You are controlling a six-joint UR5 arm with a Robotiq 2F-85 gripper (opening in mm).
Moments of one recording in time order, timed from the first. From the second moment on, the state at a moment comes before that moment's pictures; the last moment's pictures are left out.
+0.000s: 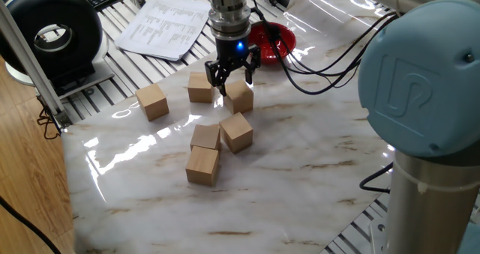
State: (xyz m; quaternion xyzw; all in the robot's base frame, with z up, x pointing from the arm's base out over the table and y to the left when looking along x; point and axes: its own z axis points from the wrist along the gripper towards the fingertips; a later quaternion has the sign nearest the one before) arm 0.583 0.011 0.045 -0.08 -0.99 -0.01 0.08
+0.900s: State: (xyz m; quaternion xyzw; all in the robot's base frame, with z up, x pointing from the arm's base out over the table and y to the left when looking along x) arm 0.578 0.013 0.038 -0.09 -0.99 -0.02 0.07
